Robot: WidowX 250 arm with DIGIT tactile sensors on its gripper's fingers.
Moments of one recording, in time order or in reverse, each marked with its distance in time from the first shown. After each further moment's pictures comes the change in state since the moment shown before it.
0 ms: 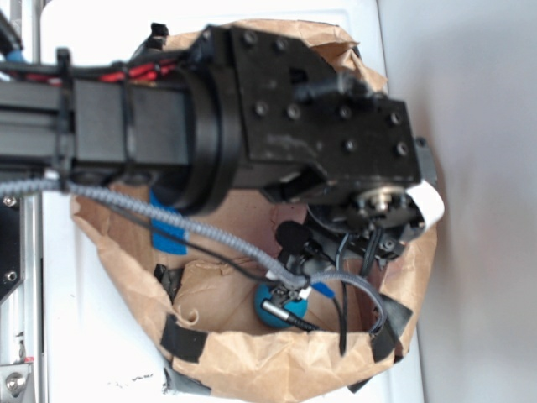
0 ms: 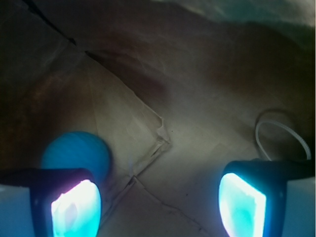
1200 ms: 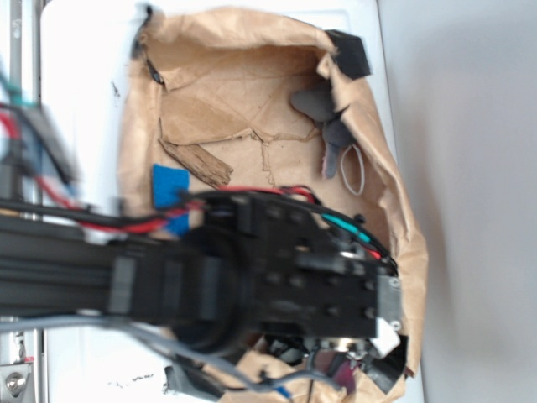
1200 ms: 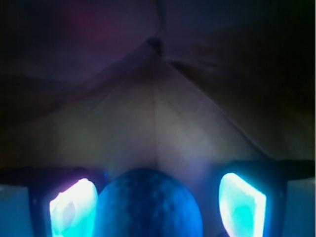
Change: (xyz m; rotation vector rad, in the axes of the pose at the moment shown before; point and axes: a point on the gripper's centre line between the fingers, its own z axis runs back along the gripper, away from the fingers) arm 0.028 -0.052 -0.059 0.016 0.020 -0.161
